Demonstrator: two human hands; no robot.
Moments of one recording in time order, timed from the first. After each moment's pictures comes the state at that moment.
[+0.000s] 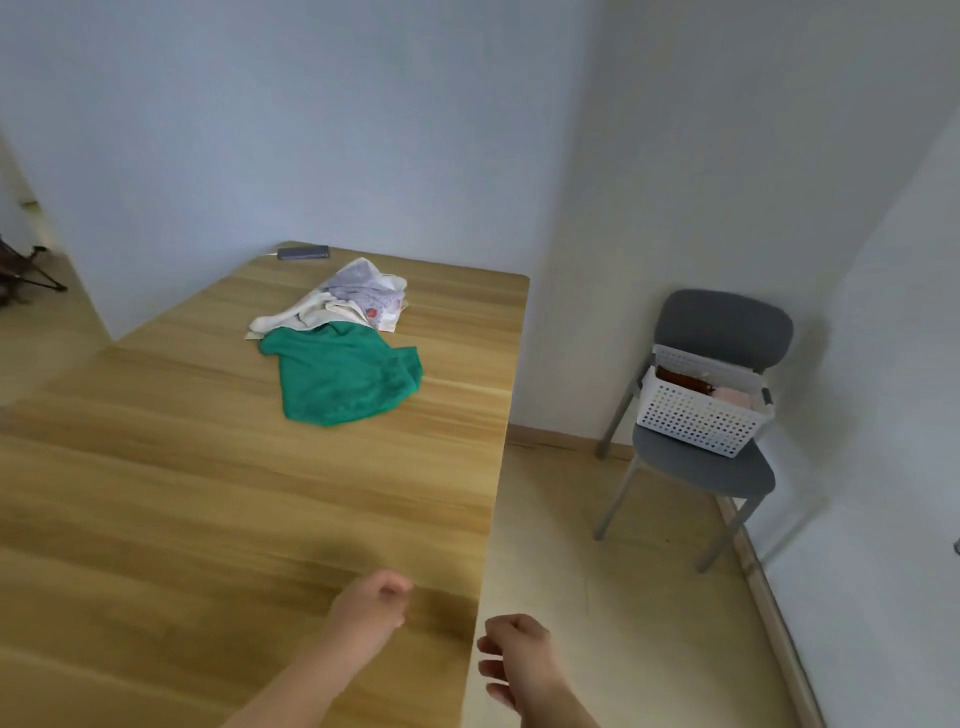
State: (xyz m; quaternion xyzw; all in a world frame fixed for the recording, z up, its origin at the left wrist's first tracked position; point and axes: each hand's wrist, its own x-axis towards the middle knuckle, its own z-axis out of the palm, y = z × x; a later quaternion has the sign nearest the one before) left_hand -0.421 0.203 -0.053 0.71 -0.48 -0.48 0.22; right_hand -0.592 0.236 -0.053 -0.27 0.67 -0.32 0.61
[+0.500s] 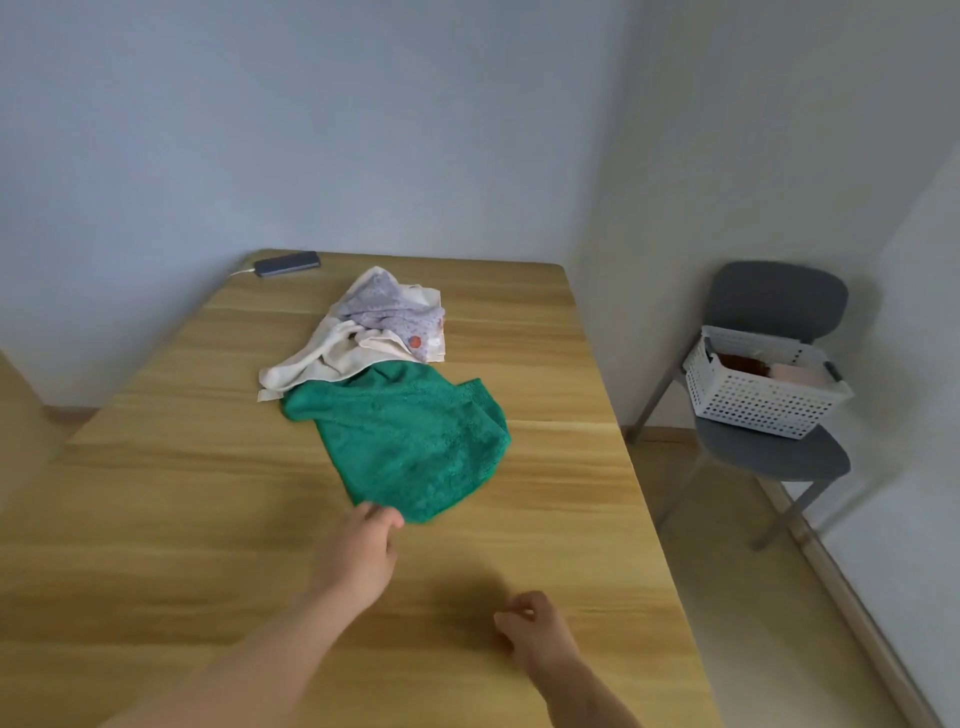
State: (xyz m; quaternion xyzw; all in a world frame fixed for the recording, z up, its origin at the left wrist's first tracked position) left_hand -0.217 -0.045 -0.058 0.65 -0.73 -0.20 0.08; right_hand -0.398 0.044 -0.091 -0.30 0.74 -0.29 0.53
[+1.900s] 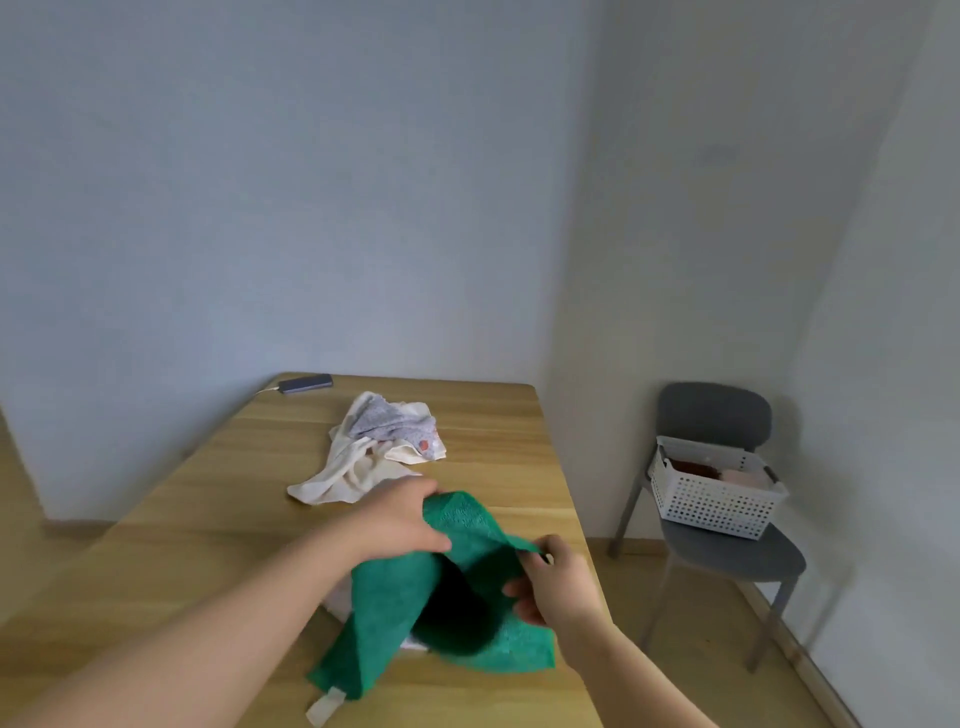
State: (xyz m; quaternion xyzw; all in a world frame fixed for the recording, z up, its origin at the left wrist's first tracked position) left_hand -0.249 0.034 0.136 0.56 -0.78 -0.25 0.10; right_hand -0.421 0.097 0.077 -0.39 0.67 -0.45 0.44
